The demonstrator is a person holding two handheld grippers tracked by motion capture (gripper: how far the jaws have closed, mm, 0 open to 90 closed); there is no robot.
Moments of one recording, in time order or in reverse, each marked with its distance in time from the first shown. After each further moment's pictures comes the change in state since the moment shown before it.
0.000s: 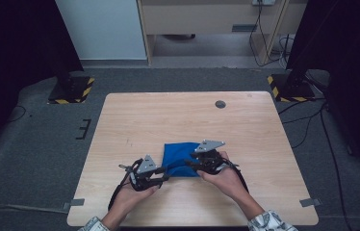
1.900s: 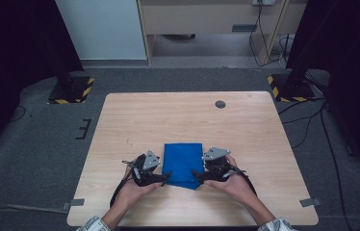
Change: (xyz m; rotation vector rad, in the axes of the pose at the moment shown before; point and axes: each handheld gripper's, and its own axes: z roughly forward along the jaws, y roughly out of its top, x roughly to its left) left arm 0.015 0.006 0.018 0.017 0.143 0.050; right arm -0.009 -0.034 -0.005 0.032 -0.083 -0.048
